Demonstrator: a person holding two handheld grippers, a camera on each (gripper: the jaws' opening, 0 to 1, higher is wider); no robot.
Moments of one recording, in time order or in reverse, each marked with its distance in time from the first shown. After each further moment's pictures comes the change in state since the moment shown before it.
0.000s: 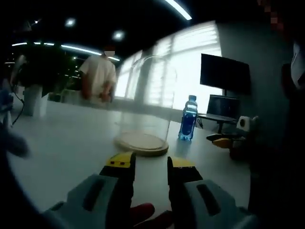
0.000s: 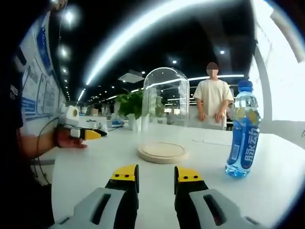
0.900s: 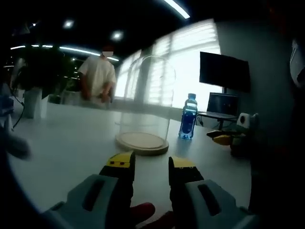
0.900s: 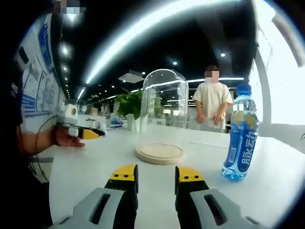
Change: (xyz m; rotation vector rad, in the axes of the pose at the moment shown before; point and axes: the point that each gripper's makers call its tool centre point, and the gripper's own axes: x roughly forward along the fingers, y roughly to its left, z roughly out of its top) left arm -0.001 -0.001 -0.002 0.028 0.010 0.005; right arm -0.003 -0.005 0.001 -0.021 -0.010 -0.007
